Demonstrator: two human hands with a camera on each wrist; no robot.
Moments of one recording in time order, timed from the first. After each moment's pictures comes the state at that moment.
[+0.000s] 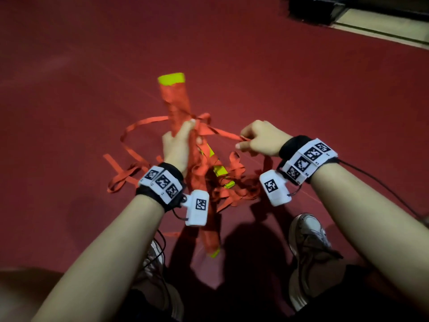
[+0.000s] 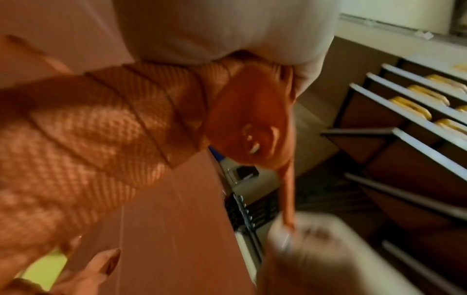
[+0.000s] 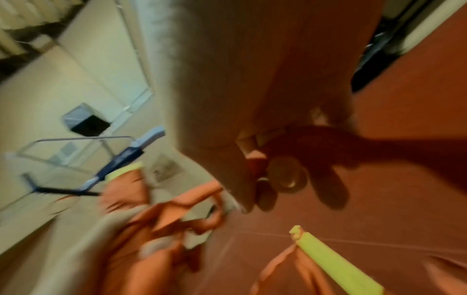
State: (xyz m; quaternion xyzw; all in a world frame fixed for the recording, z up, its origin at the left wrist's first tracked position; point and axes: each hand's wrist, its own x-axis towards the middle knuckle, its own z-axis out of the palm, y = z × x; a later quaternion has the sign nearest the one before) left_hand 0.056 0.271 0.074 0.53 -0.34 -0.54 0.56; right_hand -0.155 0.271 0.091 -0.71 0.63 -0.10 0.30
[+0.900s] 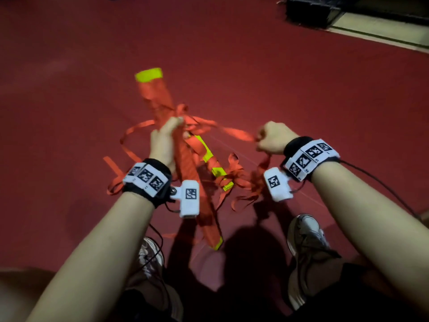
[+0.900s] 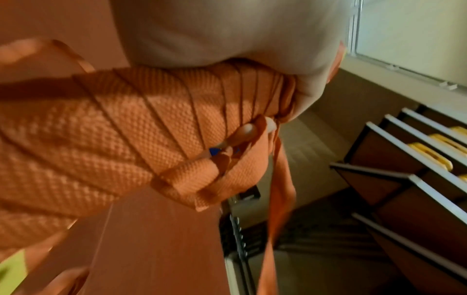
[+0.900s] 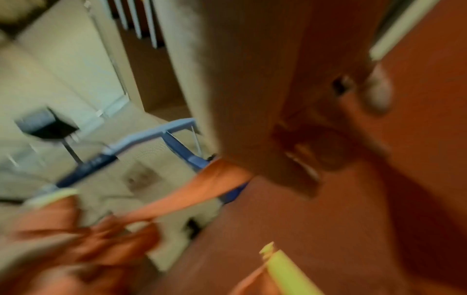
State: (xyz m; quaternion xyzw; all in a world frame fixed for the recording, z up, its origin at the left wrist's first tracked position) left_hand 0.077 0.258 0.084 0.51 -0.32 -0.57 0.56; right_hand -0.179 0.275 0.090 -0.62 0.74 -0.04 0.24
